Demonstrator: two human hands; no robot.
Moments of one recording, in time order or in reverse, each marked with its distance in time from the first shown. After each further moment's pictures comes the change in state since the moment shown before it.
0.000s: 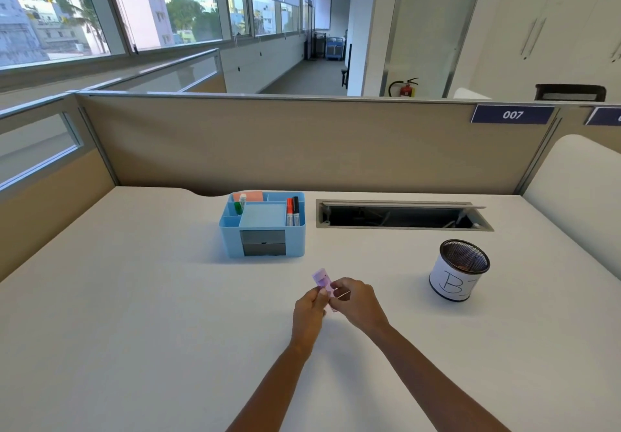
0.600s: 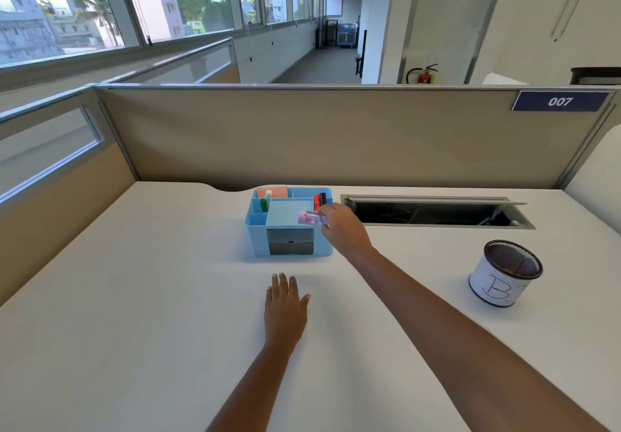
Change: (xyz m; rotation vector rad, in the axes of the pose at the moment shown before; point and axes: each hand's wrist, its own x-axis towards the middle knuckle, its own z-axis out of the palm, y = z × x) left_hand 0.046 -0.032 -0.090 1.196 0.109 0.140; right_hand 0.107 -0.097 0.023 -0.438 0.097 -0.360
